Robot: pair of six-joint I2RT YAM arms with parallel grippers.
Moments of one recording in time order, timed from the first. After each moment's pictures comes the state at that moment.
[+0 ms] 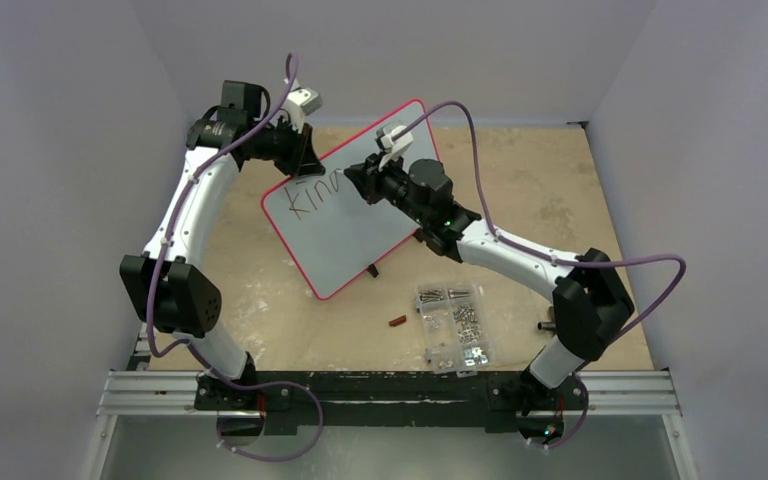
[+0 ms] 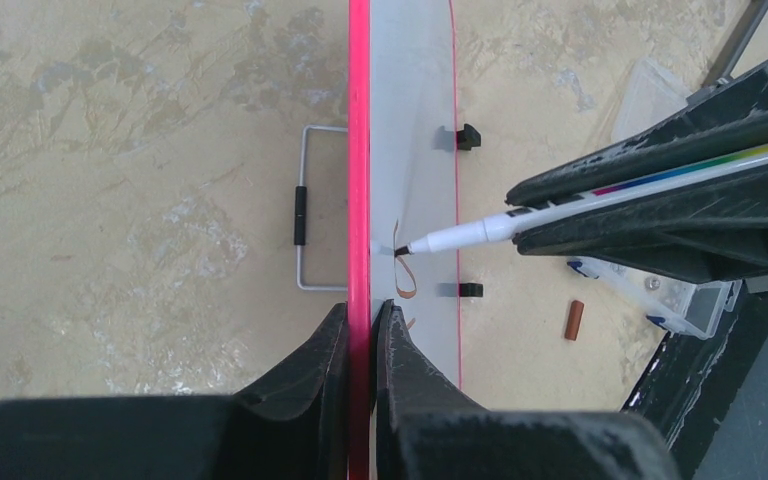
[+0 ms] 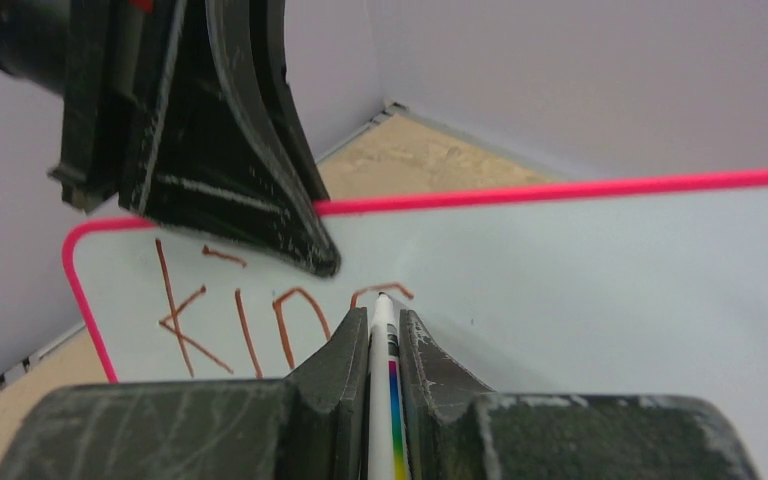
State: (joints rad) left arm -0.15 1.68 1.77 -0.91 0.69 0.32; right arm 0.77 1.62 1.17 0.44 -0.02 0.17
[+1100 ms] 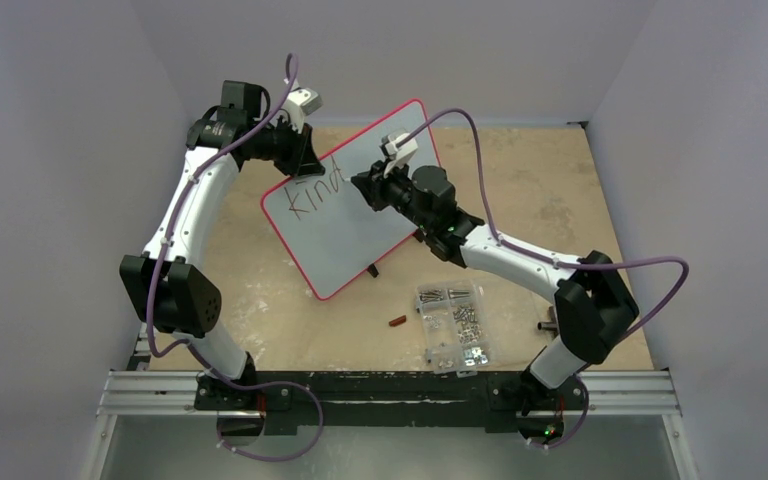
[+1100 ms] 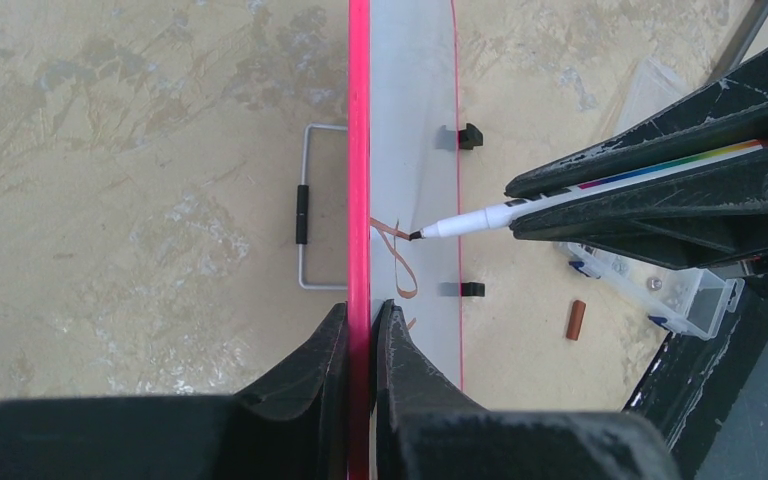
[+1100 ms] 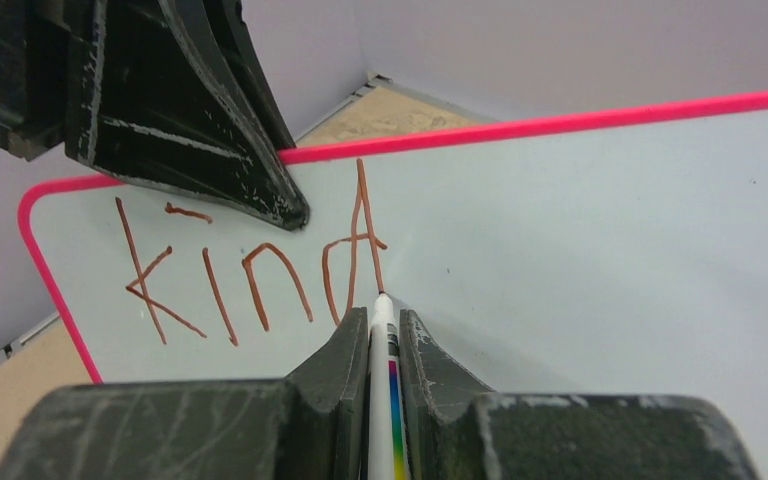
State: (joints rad) left arm -0.15 1.68 1.77 -0.91 0.68 0.32; right arm 0.76 1.61 1.14 0.44 0.01 0.18
